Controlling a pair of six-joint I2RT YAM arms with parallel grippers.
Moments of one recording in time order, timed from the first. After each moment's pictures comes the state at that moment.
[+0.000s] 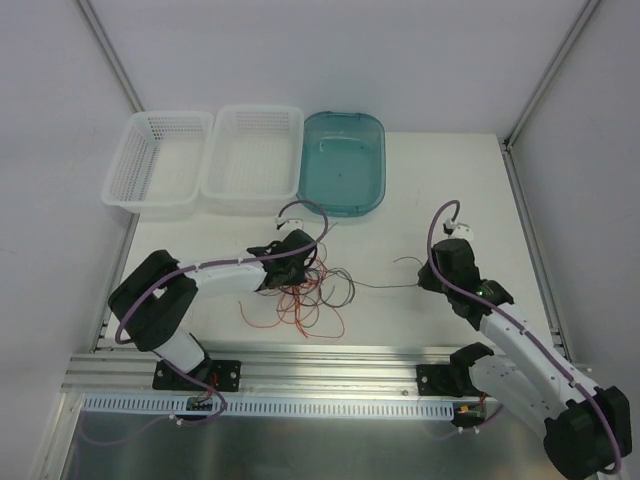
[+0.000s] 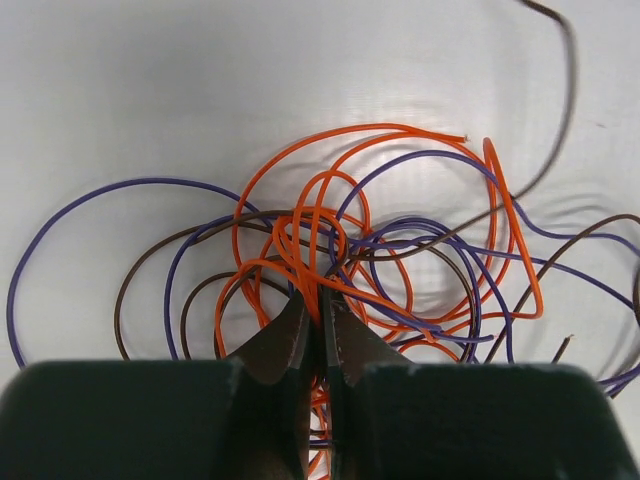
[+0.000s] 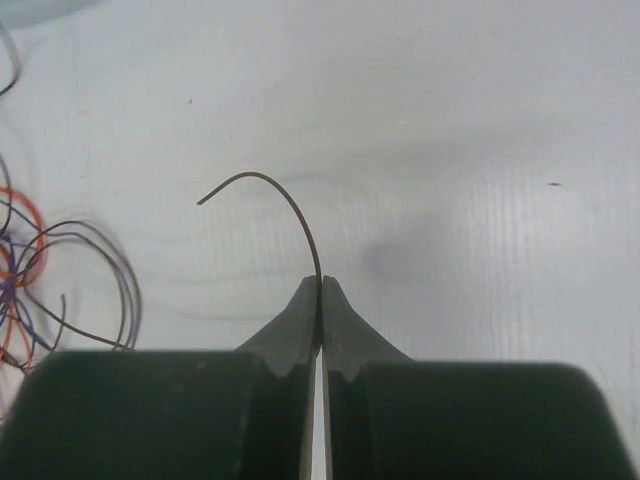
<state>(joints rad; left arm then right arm) -0.83 1.60 0.82 -0.24 -0.32 -0.70 0.46 0.86 0.51 -0.42 0.20 0.55</state>
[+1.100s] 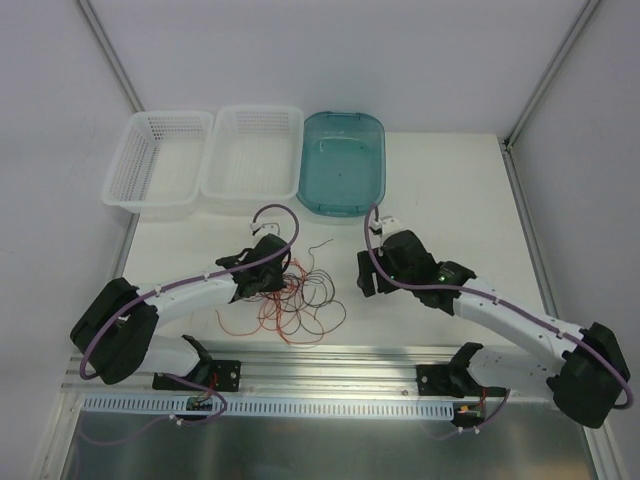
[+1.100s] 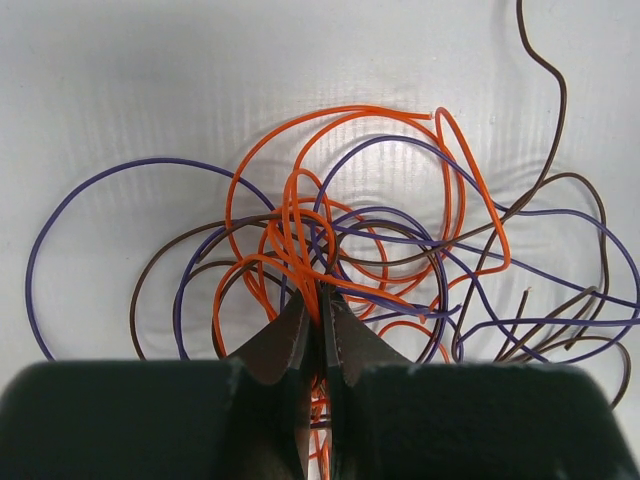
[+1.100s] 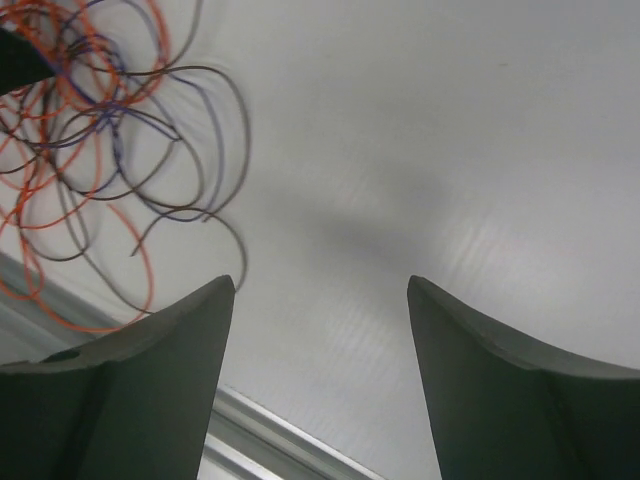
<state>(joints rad) -0.72 1.32 0.62 -0.28 -0.28 -0.68 0.78 1.05 0.70 -0.44 0.12 0.35</state>
